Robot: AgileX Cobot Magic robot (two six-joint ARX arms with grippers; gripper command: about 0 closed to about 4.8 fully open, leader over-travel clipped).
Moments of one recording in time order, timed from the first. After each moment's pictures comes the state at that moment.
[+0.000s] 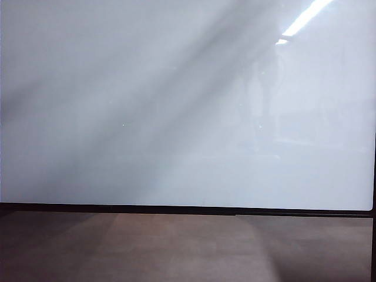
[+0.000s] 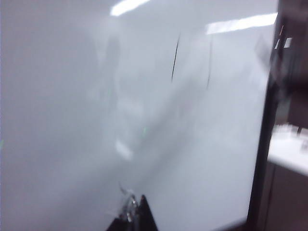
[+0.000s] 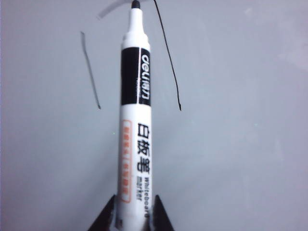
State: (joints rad) left arm -0.49 0.41 0.48 0.21 0.04 0.00; right arm 0.27 1.06 1.05 0.19 -0.03 0.24
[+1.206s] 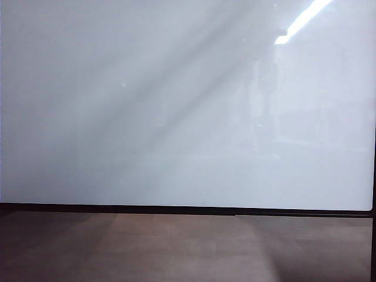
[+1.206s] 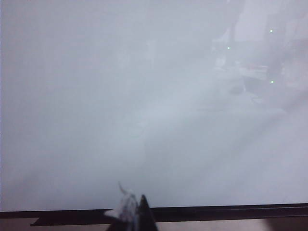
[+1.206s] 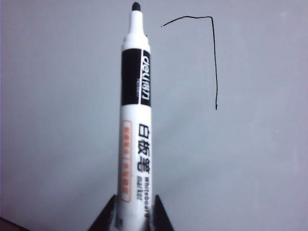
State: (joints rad) left arm 0.09 0.00 0.01 0.21 0.17 0.00; right arm 0.27 0.89 1.05 0.00 -0.17 0.13
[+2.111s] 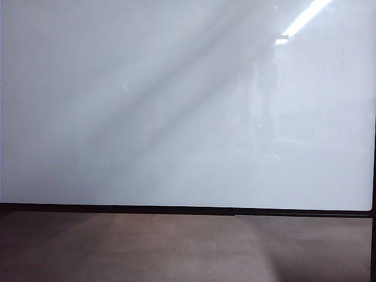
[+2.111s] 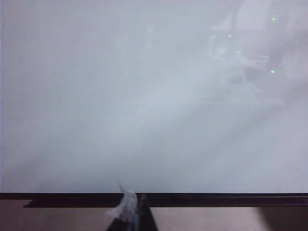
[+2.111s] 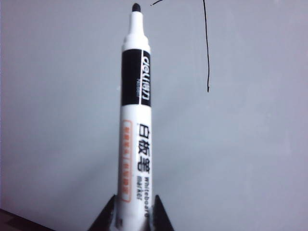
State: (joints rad) left arm -0.05 0.00 0.01 0.15 0.03 0.00; right arm 0.27 0.88 1.05 -0.06 -0.15 0.13
